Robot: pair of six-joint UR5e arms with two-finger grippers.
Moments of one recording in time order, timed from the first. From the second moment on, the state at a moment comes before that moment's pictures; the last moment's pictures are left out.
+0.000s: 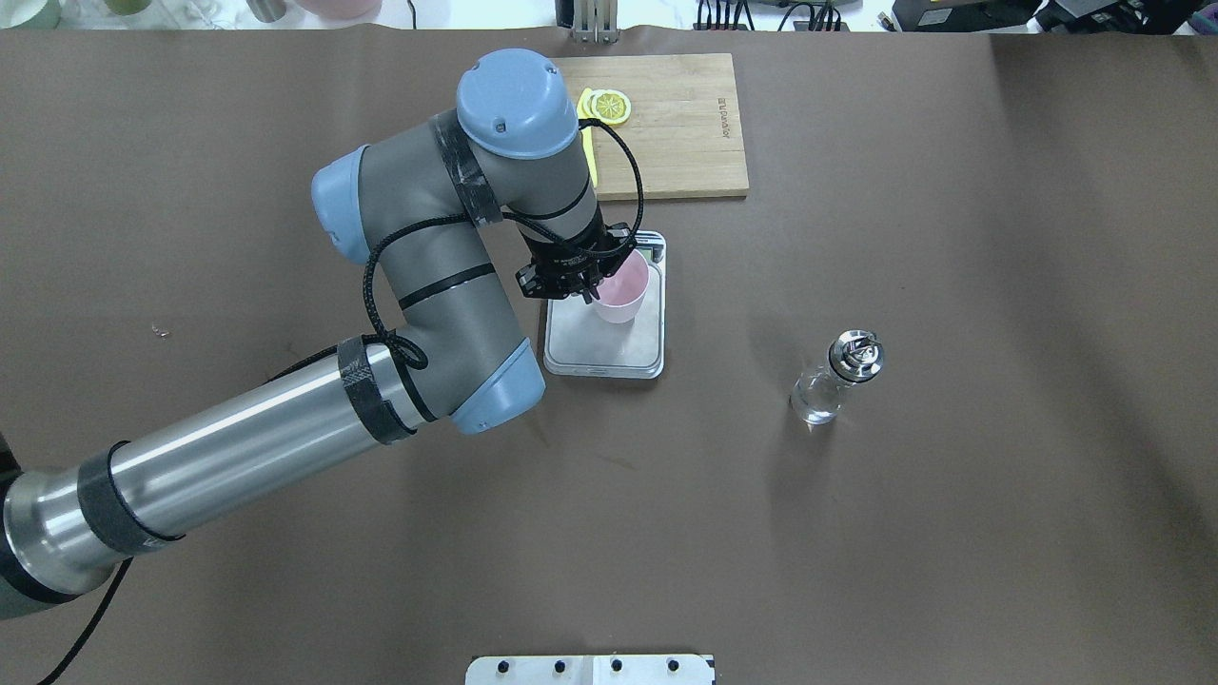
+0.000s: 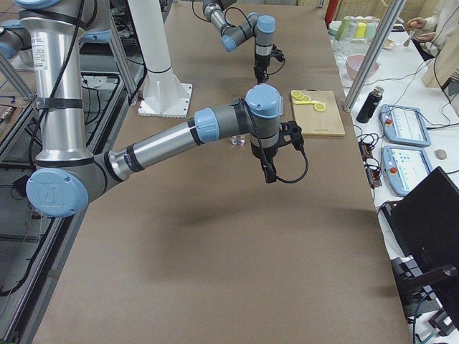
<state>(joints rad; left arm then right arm) -0.63 -2.50 -1.40 -1.67 -2.05 -1.59 1.51 -1.55 2.00 -1.74 2.42 -0.01</state>
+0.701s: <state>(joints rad) -0.64 -2.46 -1.44 -1.68 -2.05 -1.58 1.51 -1.55 2.07 -1.72 2.43 0.04</state>
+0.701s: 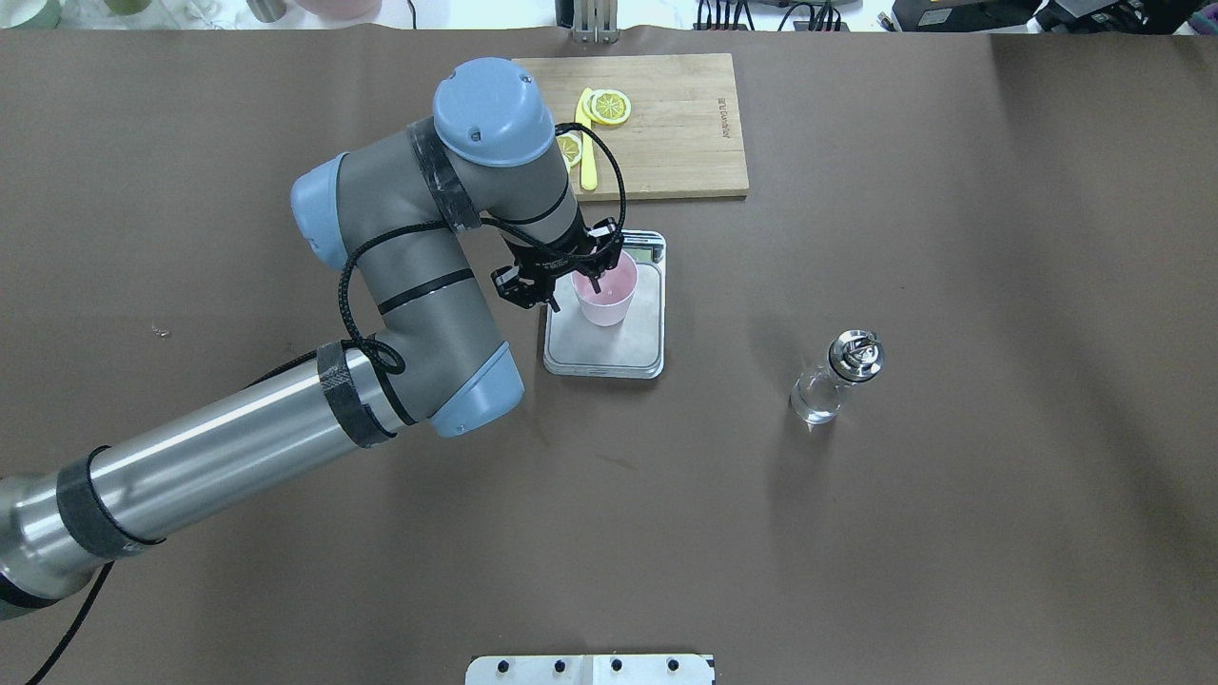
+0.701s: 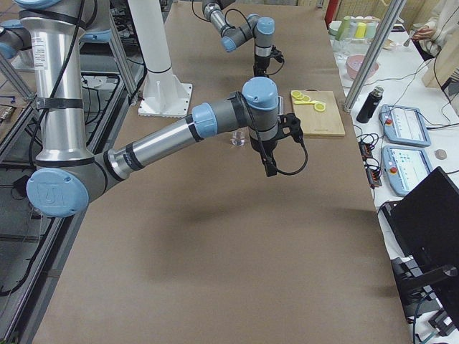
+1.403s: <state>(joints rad) -0.76 -2.22 -1.72 -1.65 -2.16 -1.52 1.32 -1.61 2.24 -1.31 2.36 0.46</state>
